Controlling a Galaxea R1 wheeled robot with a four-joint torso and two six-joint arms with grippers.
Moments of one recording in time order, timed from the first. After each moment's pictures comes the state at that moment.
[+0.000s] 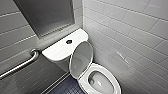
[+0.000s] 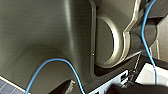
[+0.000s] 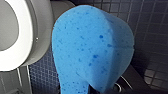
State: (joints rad) left arm 1.60 2.96 -2.66 1.18 -0.33 -0.94; right arm -1.05 2.00 -1.46 0.72 0.04 -0.07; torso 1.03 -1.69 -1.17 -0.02
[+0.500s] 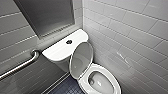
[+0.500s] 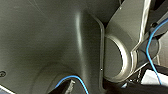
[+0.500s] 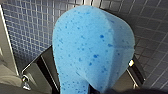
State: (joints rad) left arm 1.57 2.93 -2.66 1.18 -0.39 -0.94; right arm -1.28 2.15 -1.59 0.55 0.02 -0.09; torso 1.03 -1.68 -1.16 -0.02
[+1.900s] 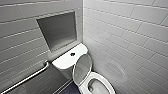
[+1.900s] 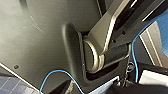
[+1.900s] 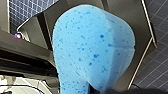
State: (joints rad) left arm 1.57 2.92 -2.66 1.18 -0.36 -0.94; right arm -1.48 2.61 -2.08 0.31 0.04 -0.09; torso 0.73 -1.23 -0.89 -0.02
